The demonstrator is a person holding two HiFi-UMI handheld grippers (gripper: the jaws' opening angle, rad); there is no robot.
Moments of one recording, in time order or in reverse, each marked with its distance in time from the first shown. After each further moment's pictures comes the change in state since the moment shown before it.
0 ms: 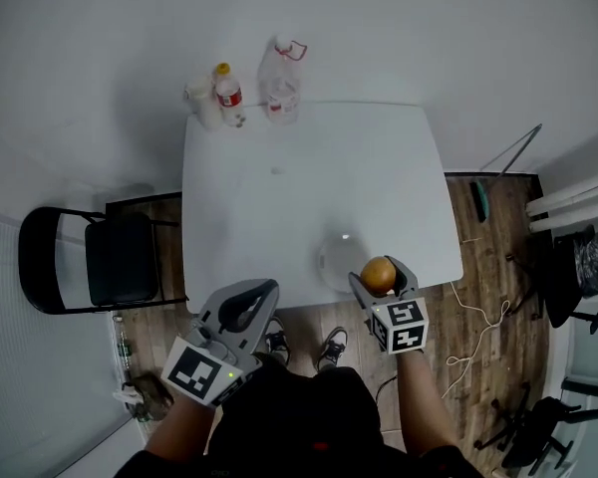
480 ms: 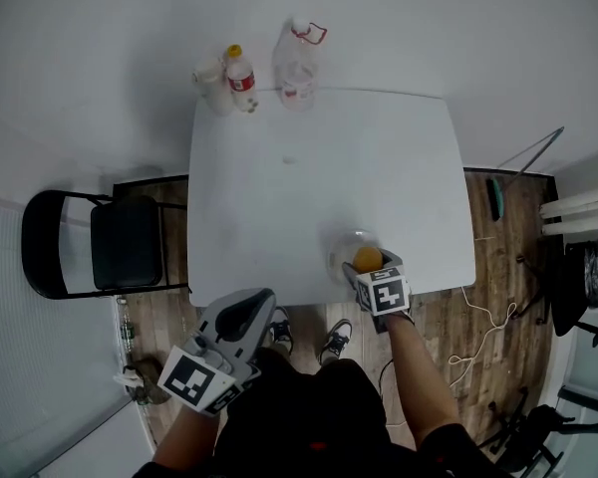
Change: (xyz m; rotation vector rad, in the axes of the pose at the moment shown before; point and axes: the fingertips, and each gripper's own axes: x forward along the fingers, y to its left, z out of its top) left arm -0.008 0.024 -0.033 -0.145 0.031 0.092; right arm 0.104 -0.004 -0.077 0.031 0.356 0.072
